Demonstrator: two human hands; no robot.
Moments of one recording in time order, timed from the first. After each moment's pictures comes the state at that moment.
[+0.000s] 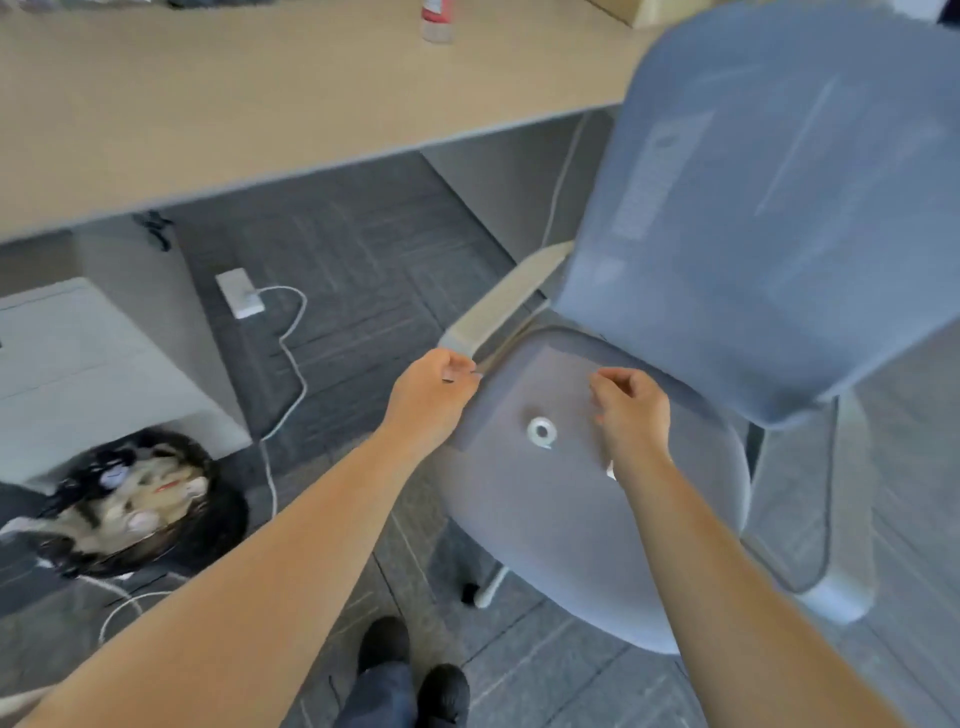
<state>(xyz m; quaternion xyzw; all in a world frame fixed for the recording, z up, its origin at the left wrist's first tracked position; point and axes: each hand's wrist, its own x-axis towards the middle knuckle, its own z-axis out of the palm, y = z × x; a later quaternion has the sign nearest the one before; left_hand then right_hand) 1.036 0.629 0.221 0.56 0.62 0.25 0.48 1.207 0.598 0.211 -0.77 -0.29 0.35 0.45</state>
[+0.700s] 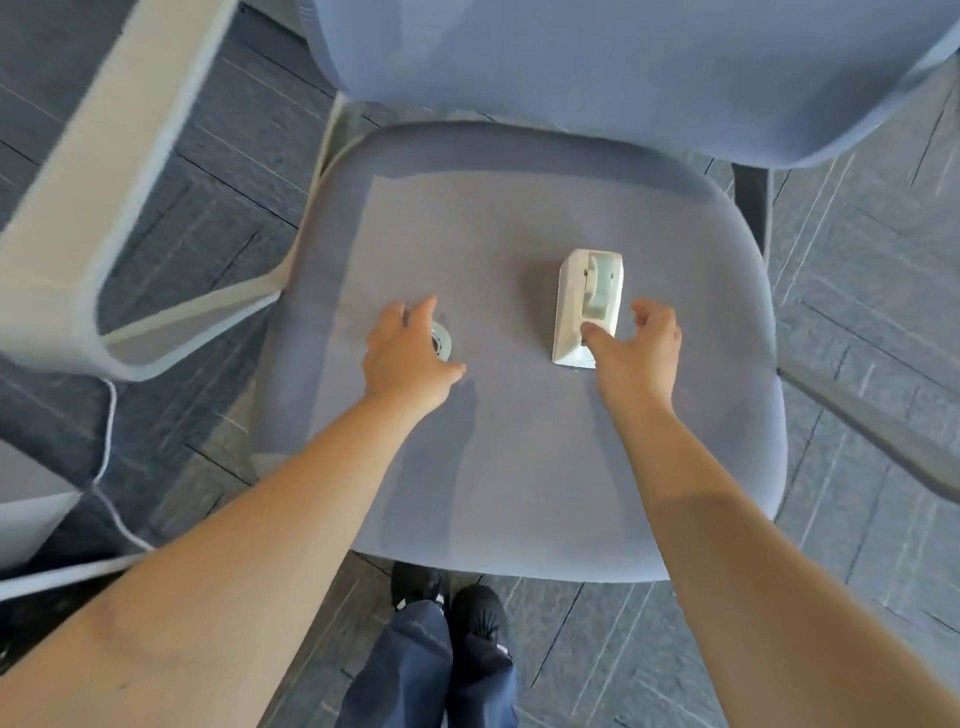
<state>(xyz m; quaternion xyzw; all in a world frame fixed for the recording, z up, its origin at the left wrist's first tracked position) 1.218 0.721 -0.067 0.73 0.56 -0.08 0.38 1.355 0.618 -0.036 -0.88 -0.07 0.27 0.38</state>
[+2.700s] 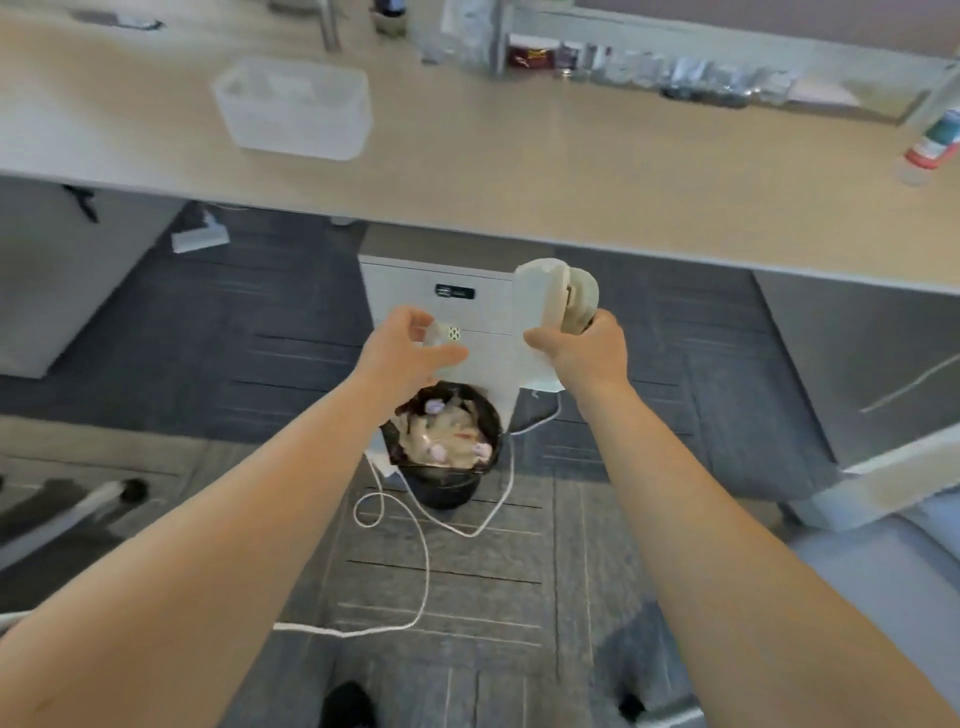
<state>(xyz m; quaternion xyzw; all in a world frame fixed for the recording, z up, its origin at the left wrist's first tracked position) 0.605 0.540 0.257 0.30 0.74 0.46 0.38 0.747 0.623 0.267 -0.57 -0.59 0.50 0.28</state>
